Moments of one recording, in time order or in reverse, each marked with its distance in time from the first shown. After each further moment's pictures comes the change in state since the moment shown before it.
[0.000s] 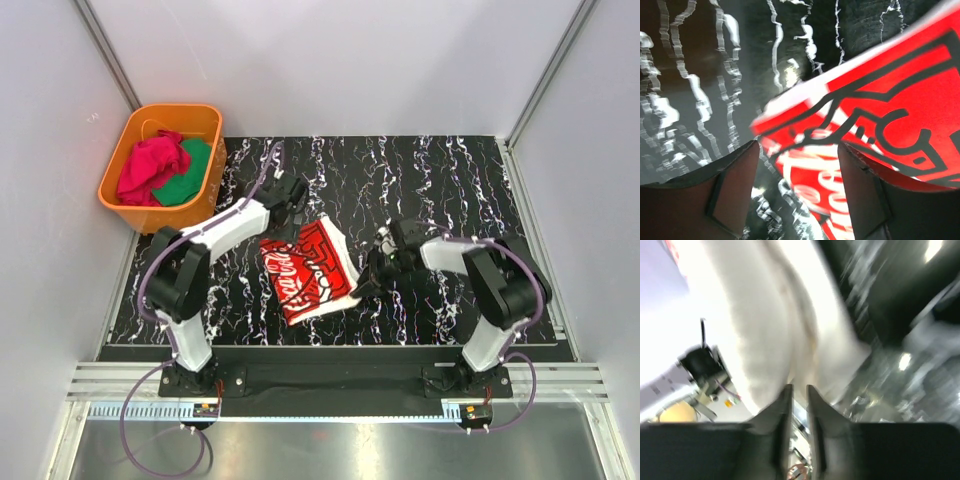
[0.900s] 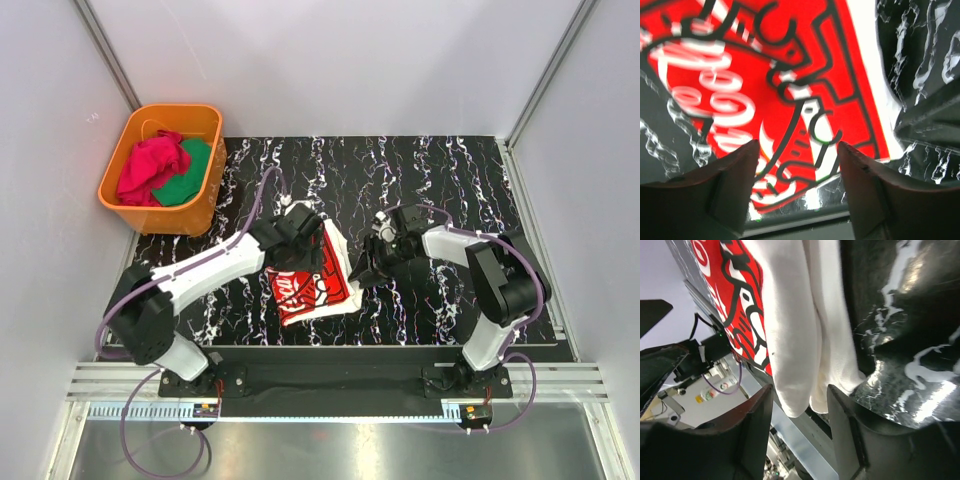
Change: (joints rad) left arm -0.242 -0.279 -0.163 -0.027 0.136 -0.388; right arm -0.018 -0.015 0.087 -0.080 -0.014 -0.208
